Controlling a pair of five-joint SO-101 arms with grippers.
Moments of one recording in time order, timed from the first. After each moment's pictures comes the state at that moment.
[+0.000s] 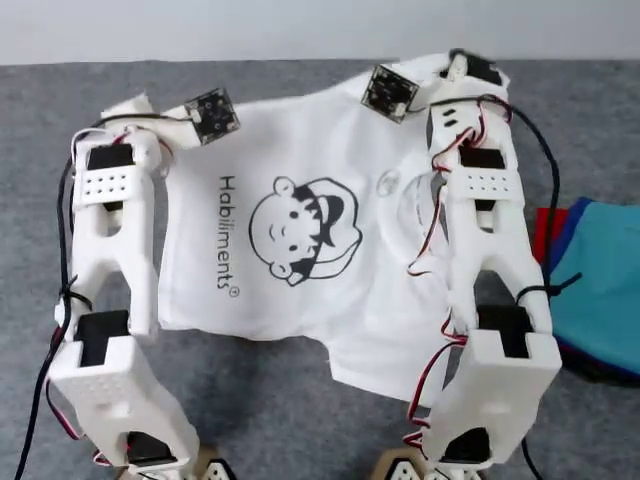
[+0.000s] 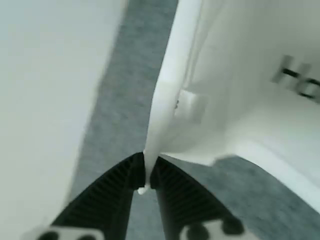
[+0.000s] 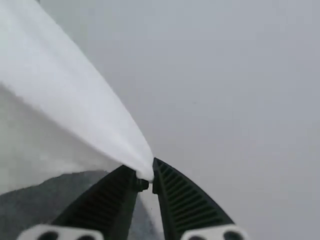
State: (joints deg) left arm -11.9 18.3 -6.2 49.3 -65.5; right arm -0.1 18.6 -5.5 11.3 71.8
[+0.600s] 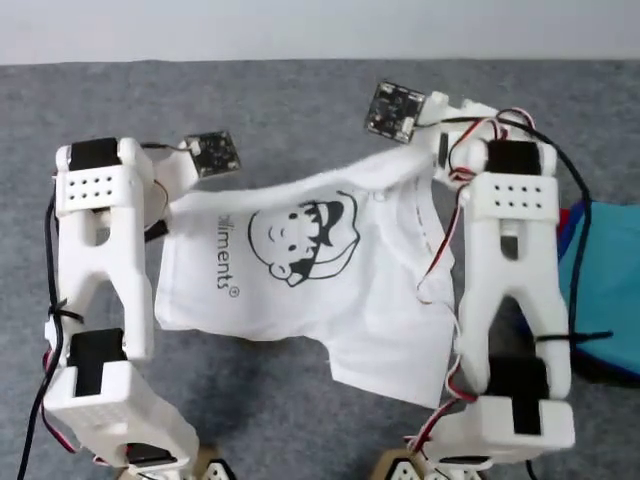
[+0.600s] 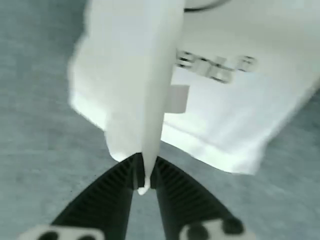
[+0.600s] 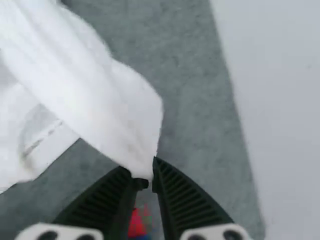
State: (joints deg) left arm -12.0 11.4 -6.8 93.6 -65.5; right arm -0.1 -1.0 -5.5 64.4 71.8
